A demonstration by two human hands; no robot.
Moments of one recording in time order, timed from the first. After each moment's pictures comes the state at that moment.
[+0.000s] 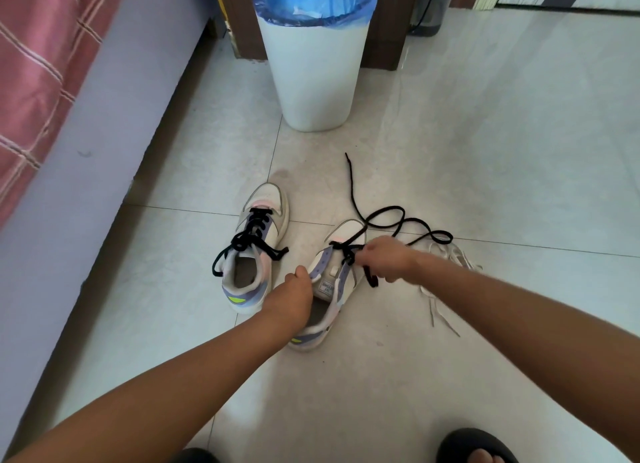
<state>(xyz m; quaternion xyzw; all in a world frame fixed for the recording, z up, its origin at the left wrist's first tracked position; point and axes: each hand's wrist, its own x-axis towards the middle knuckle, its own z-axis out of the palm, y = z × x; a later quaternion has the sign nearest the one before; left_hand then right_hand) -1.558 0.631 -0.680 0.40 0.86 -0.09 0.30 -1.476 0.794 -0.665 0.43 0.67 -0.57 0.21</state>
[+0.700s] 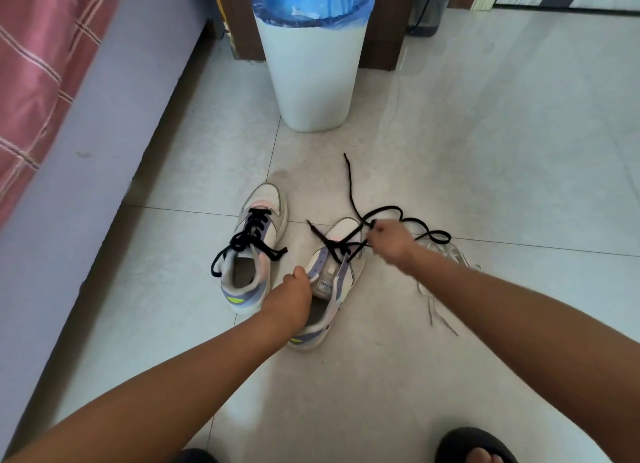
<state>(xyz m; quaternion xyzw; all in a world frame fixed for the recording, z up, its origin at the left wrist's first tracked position) -1.557 0.631 -0.680 0.40 0.87 -0.09 0.29 -1.482 0.815 -0.684 0.48 0.75 -0.44 0.08</state>
